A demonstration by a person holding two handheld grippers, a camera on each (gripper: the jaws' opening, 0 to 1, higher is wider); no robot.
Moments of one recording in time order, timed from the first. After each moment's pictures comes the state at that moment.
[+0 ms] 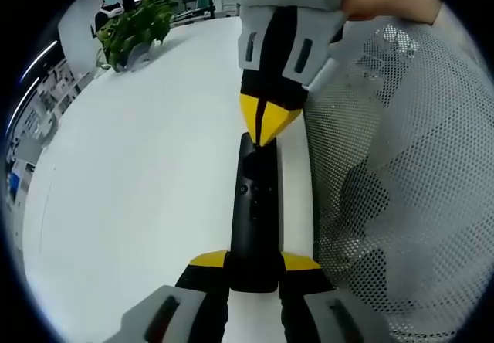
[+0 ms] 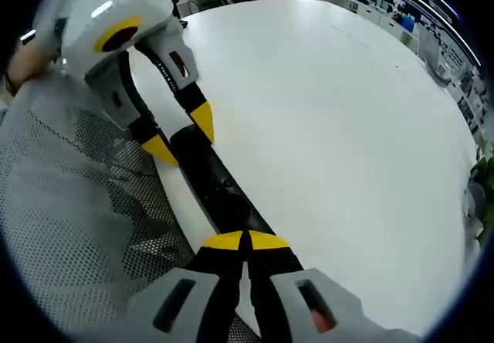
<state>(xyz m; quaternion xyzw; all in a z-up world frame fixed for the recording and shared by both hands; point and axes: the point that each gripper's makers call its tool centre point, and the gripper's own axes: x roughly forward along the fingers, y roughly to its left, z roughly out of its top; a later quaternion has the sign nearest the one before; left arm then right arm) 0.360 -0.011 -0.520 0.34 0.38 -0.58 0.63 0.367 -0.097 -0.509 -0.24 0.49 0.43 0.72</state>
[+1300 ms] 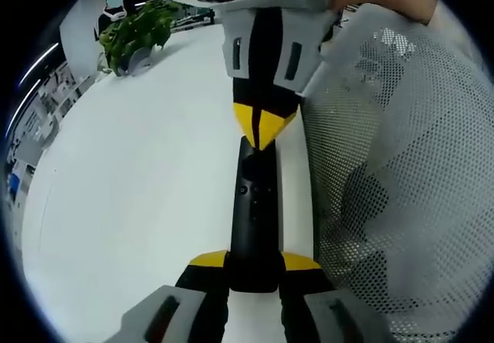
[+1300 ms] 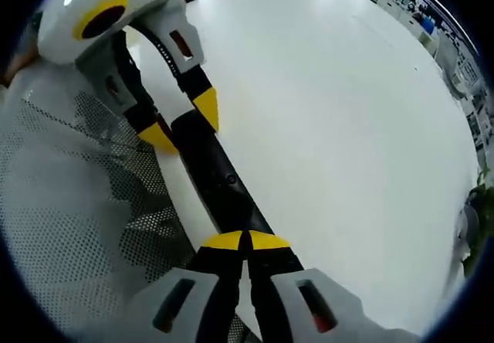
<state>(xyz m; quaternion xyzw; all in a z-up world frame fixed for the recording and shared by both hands) 0.359 -0.011 -0.519 0.33 0.37 -0.59 0.63 0.366 -0.096 -0.511 -0.30 0.49 0.44 0.68</state>
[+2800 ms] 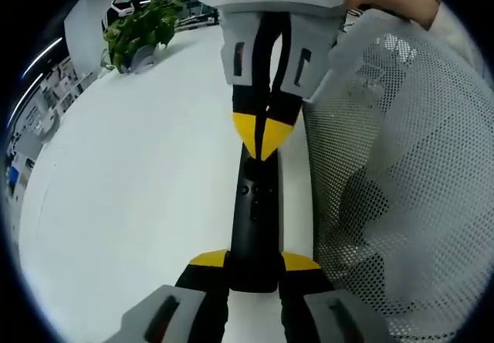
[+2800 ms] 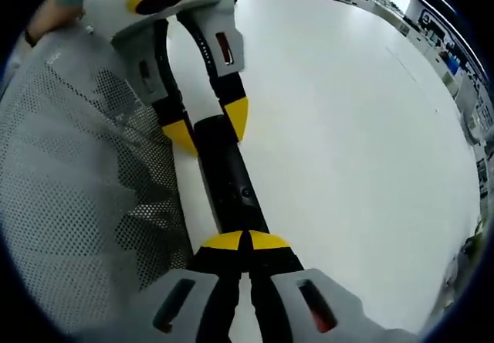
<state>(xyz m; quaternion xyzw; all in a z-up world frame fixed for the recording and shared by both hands) 0.360 -0.010 -0.519 0.32 0.38 -0.59 0.64 0.367 -0.082 -0.512 -0.35 0.48 0.52 0.62</state>
